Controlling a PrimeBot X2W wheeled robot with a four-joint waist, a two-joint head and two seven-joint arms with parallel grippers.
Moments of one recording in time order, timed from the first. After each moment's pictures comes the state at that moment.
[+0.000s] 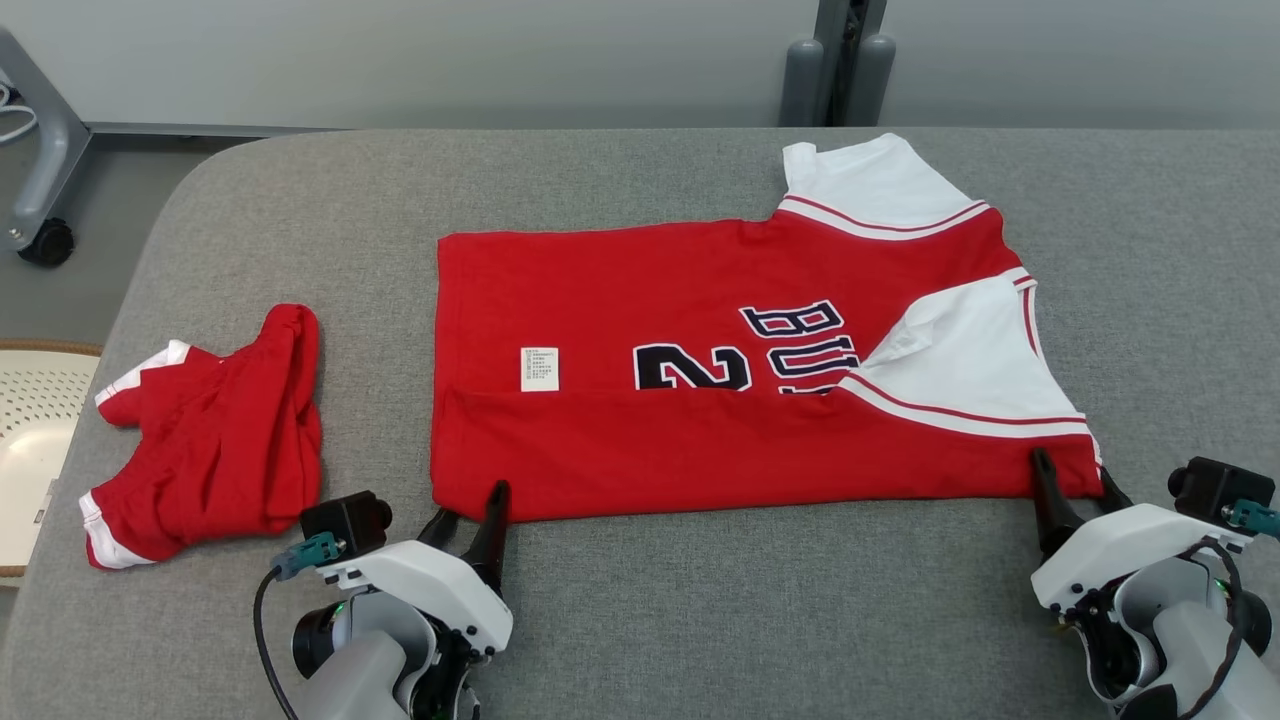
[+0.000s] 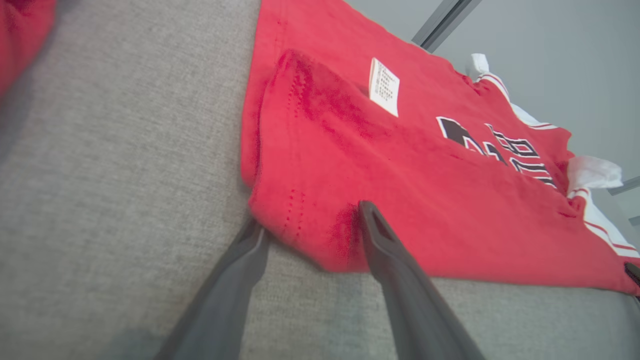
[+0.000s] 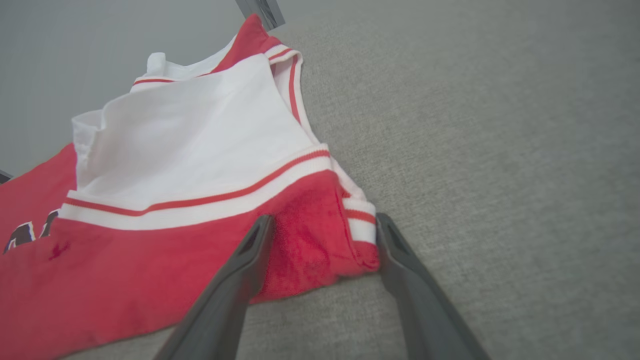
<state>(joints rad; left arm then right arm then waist) -0.50 0.05 -0.63 1.03 -1.01 -0.12 -0.26 -0.43 -0.12 0.03 0.89 0.52 0.13 -0.14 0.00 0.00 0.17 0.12</state>
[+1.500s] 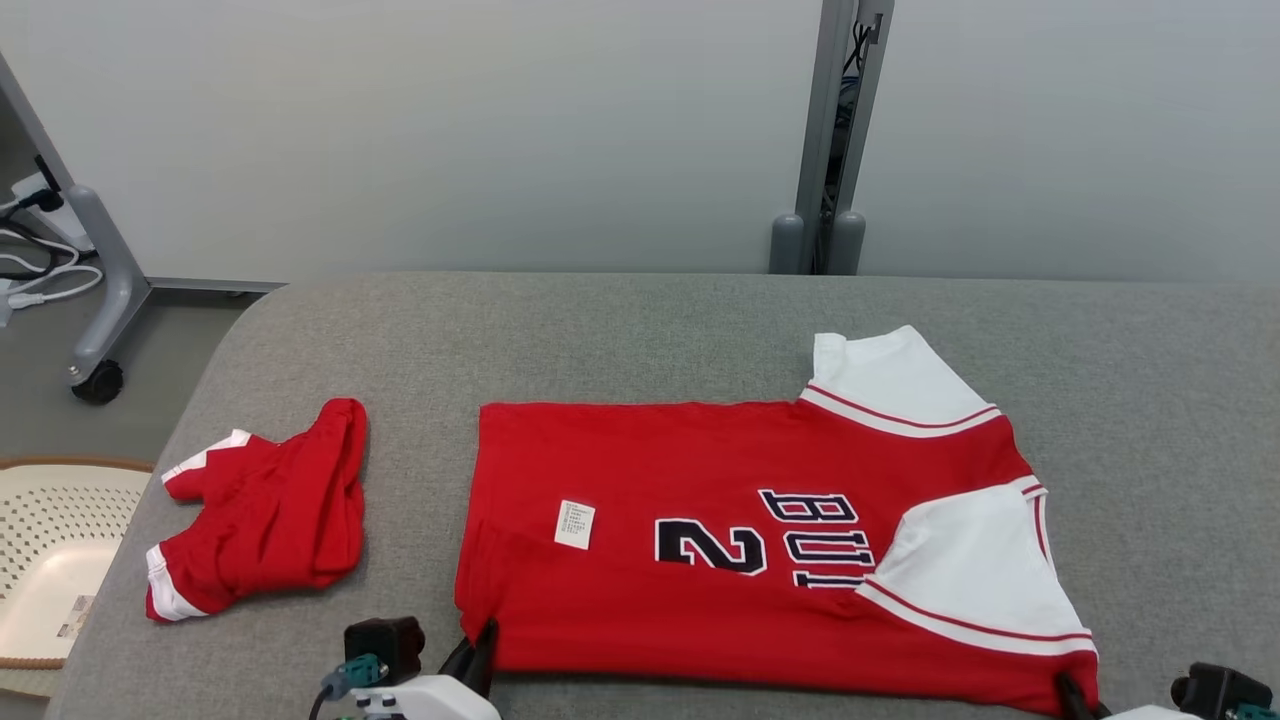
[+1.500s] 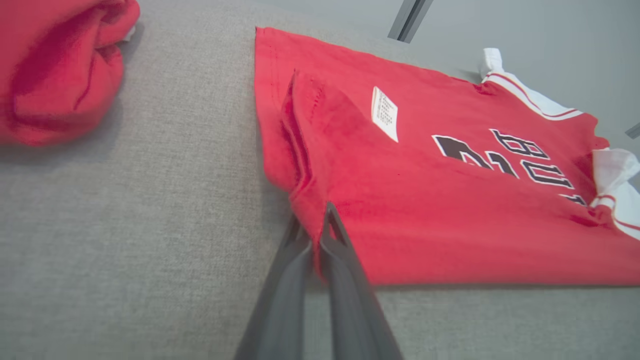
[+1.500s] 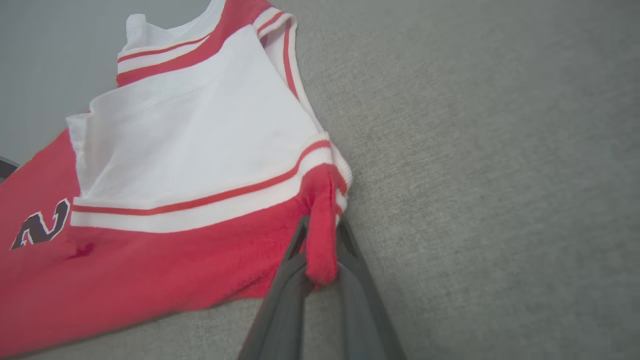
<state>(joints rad) -0.29 0.05 -0.51 0.95 -0.67 -0.05 -0.26 -0.17 -0.13 0.08 0.92 0.66 0.13 -0.13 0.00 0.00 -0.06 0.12</state>
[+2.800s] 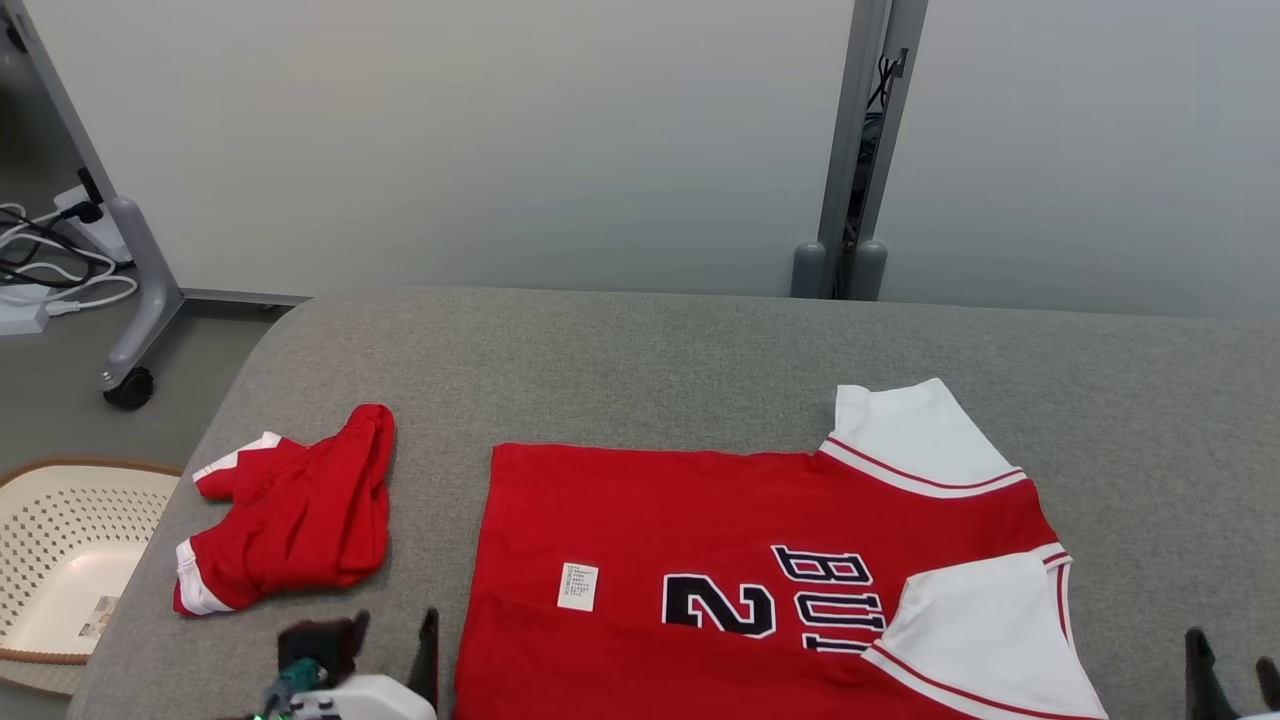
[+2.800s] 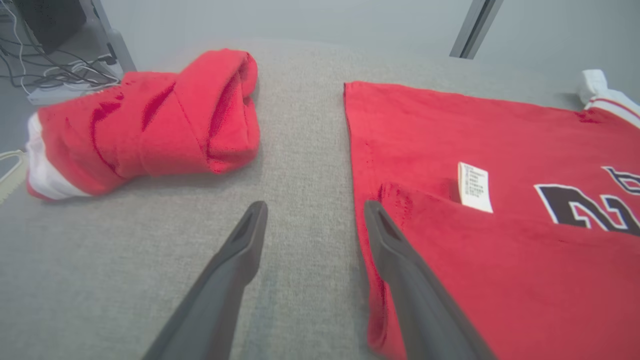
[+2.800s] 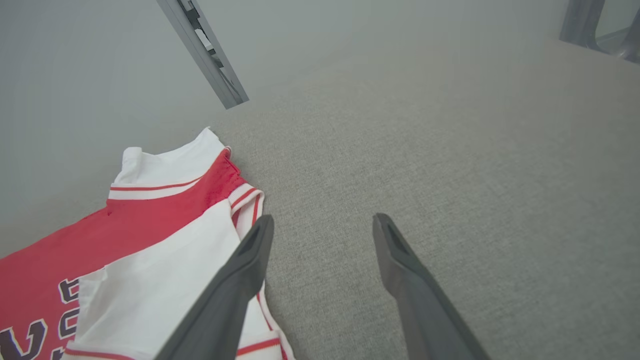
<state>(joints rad) -0.21 0.13 -0.46 0.84 -0.55 0.07 -0.26 0.04 -0.08 -0.31 0.48 0.39 0.13 -0.02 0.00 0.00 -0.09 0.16</state>
